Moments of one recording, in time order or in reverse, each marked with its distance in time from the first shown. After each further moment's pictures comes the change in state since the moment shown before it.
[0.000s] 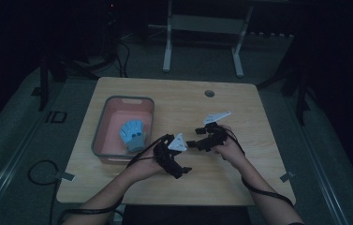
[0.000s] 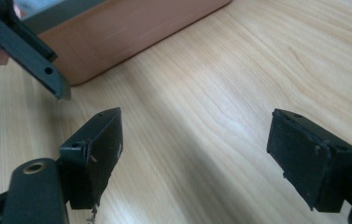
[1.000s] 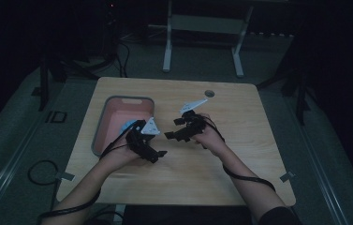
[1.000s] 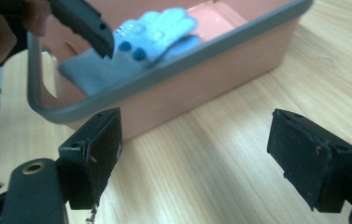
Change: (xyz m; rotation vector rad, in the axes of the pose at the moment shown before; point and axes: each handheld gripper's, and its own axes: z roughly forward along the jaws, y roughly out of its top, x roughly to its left) left arm 0.040 -0.021 -0.067 0.045 0.161 -0.097; right arm 0.029 0.069 0.035 0.003 0.063 -0.066
